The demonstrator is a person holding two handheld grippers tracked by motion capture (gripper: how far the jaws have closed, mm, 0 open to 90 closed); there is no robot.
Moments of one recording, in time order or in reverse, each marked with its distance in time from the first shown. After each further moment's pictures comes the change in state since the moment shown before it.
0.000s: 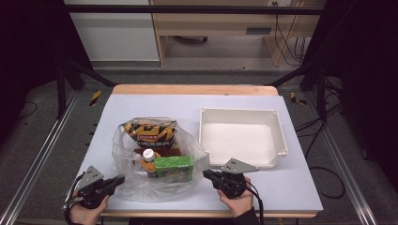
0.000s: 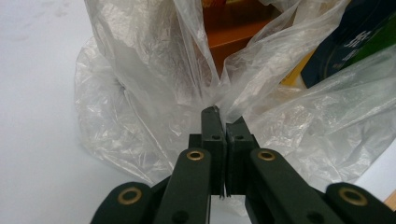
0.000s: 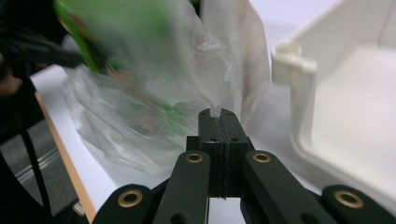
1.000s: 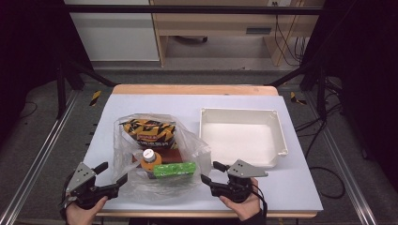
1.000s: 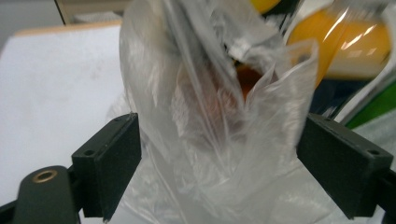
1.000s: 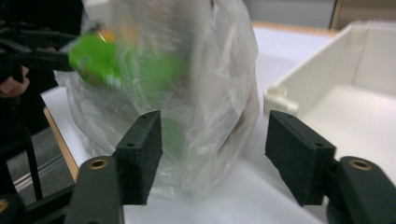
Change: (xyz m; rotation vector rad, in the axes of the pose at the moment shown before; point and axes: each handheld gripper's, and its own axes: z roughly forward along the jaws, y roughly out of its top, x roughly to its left) left arm -0.006 0.023 -0.025 -0.187 0.048 0.015; right arm 0.010 0.014 -0.027 -0.109 -0.013 -0.053
